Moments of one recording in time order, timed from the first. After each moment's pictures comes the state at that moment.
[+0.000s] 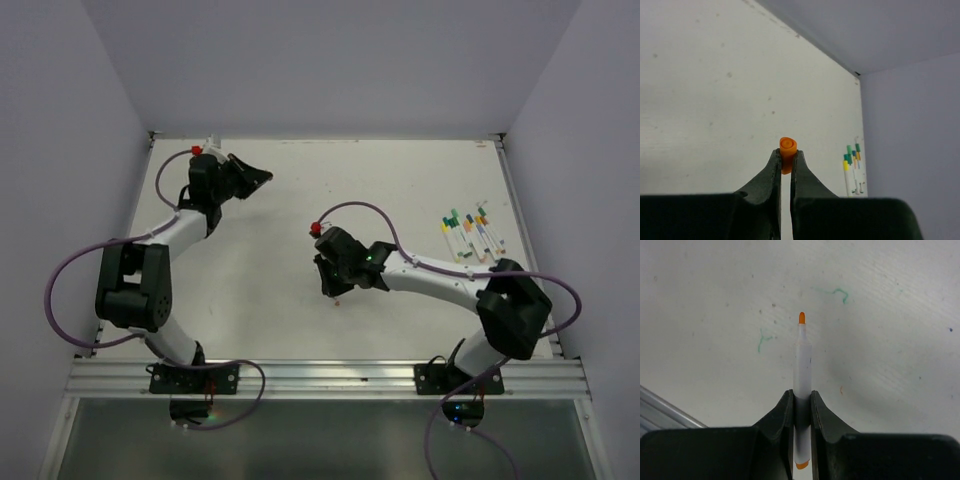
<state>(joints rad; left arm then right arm) -0.13 1.64 0.97 0.41 0.40 -0.94 0.96 1.51 0.99 -0.46 0.05 0.50</state>
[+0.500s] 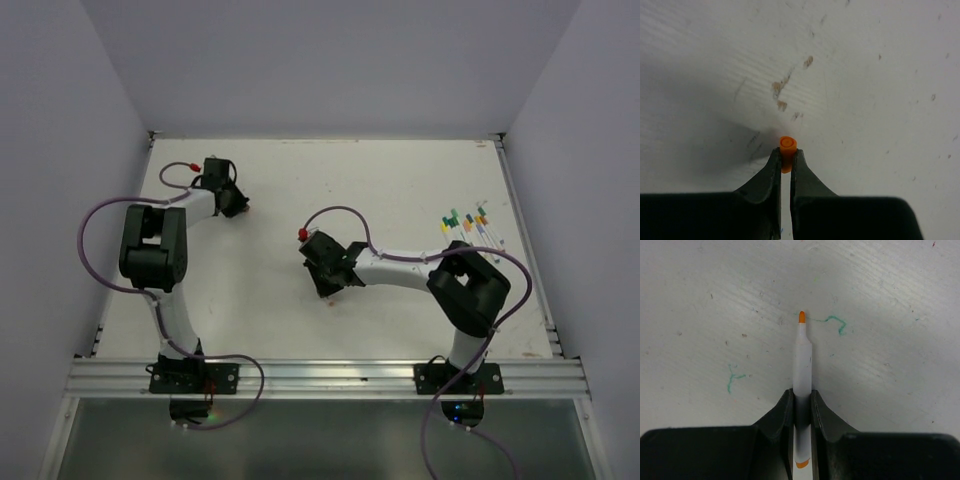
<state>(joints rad) -0.10 1.95 1.21 -0.14 0.01 -0.74 0.95 1.82 1.11 -0.41 0.11 0.46</state>
